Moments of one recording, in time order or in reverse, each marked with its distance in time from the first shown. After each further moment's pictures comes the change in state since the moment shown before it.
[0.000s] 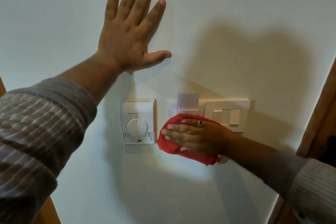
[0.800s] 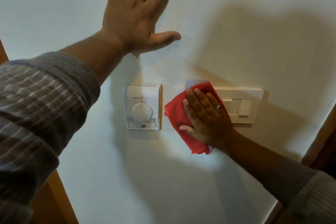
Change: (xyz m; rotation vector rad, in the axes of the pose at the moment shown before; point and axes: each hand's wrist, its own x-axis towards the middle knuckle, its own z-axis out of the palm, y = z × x) left_hand -0.003 0.004 -0.011 -0.037 -0.096 -0.056; right_hand 0.015 -0.018 0.001 -0.038 0.352 0.635
